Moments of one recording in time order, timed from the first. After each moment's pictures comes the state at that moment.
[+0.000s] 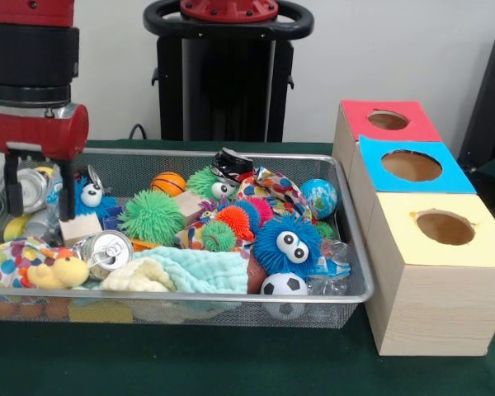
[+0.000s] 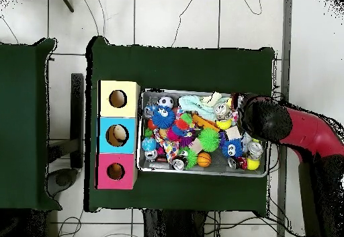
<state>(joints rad) -0.77 -0.64 0.36 1.50 -0.37 0.49 1.57</state>
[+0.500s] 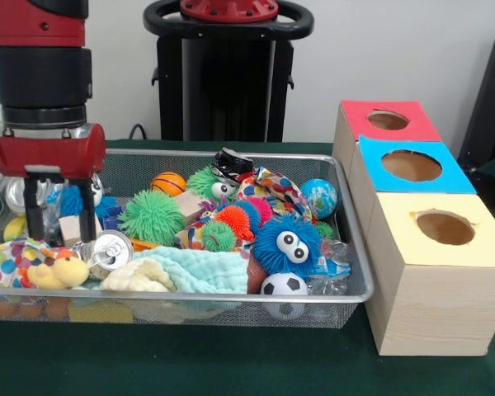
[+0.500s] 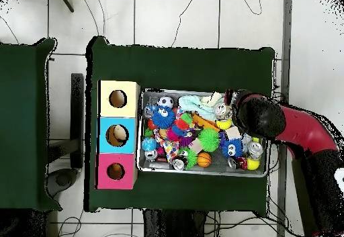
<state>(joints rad) -0.80 -0.59 0.42 1.51 -0.37 0.44 1.57</state>
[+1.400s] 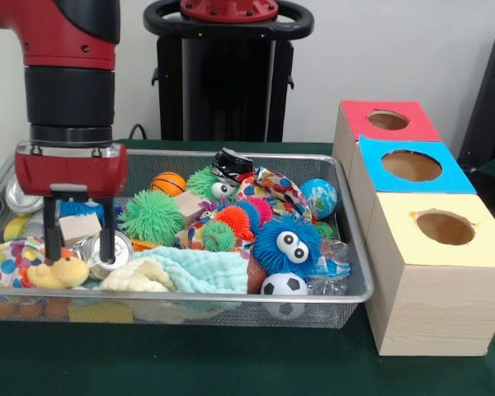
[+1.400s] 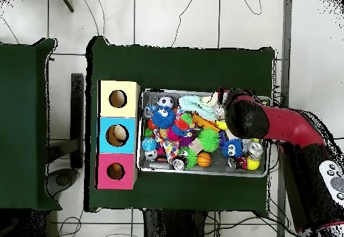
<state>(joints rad) -0.77 -0.58 0.42 1.51 -0.49 0.35 1.57</state>
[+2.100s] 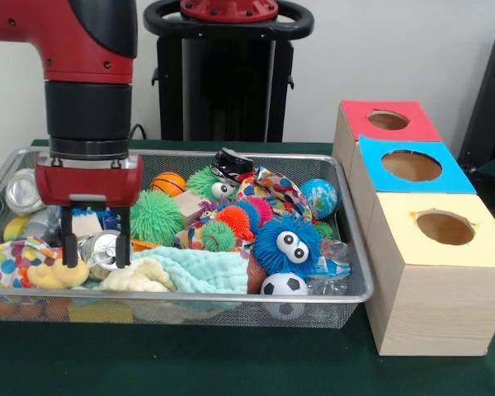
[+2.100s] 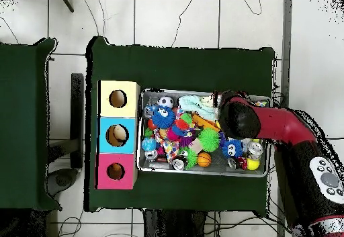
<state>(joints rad) -0.73 -0.56 0.39 1.50 -0.53 0.35 1.57</state>
